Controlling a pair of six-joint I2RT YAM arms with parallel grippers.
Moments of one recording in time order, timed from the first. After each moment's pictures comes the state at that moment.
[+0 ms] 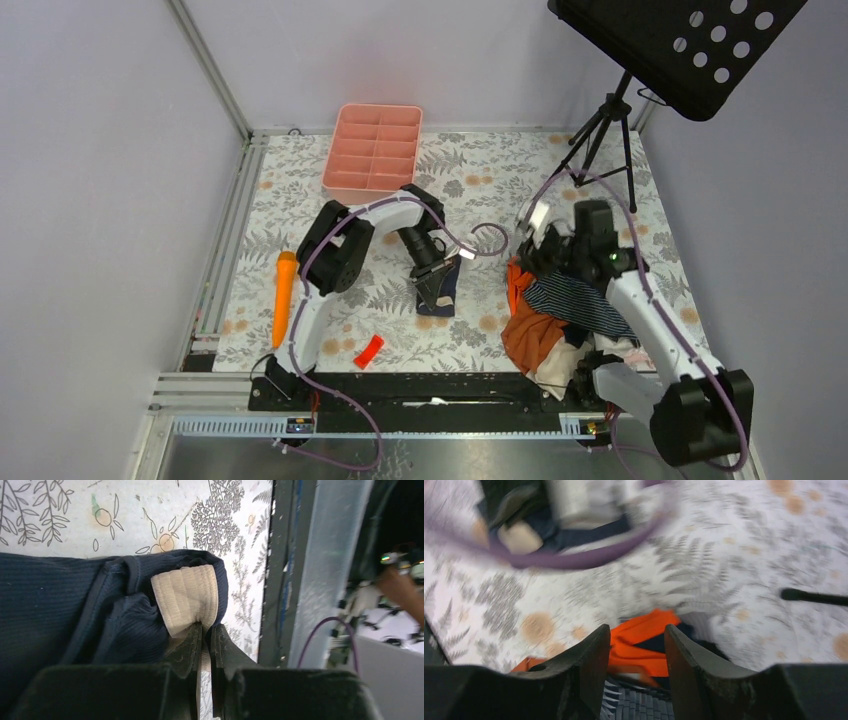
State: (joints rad) left arm -0.66 2.23 1.65 -1.31 0.88 0.88; right arm 0.15 1.10 0.82 -0.45 -0.65 -0.58
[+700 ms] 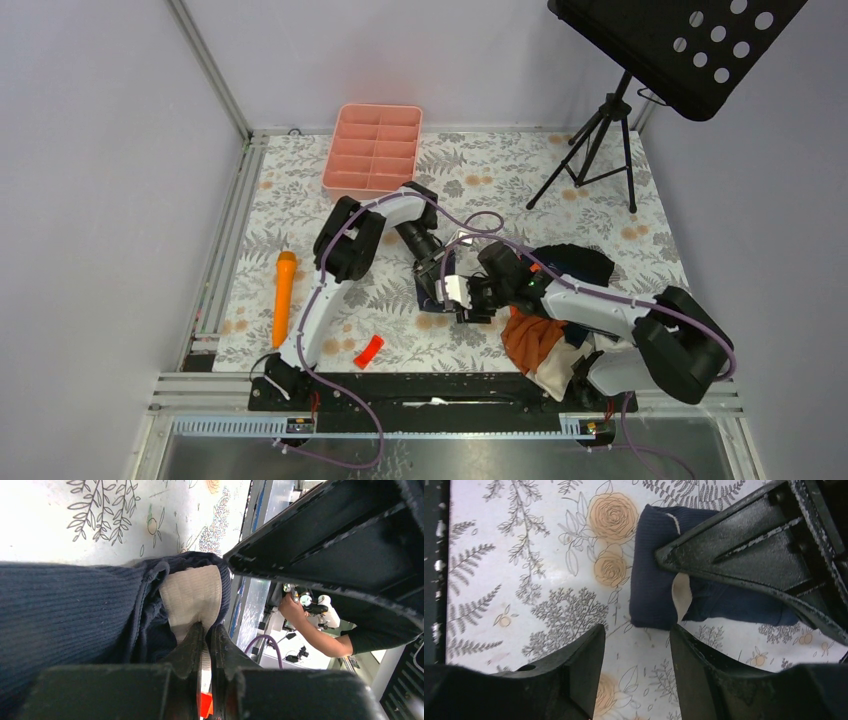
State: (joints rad) left arm -0.59 2.51 1.89 -1.56 1.08 0.78; right arm 0.78 1.33 0.61 -0.18 -0.48 -0.81
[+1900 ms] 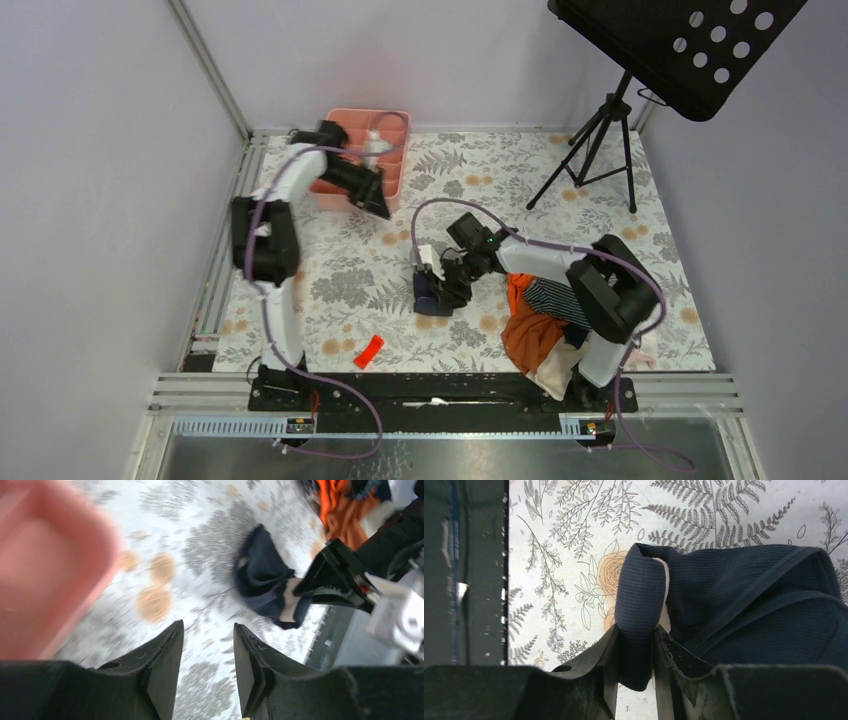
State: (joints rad) left arm -0.21 2.19 1.88 -1.17 0.91 0.53; right arm 0.75 1.73 0.98 -0.39 -0.70 -0.68
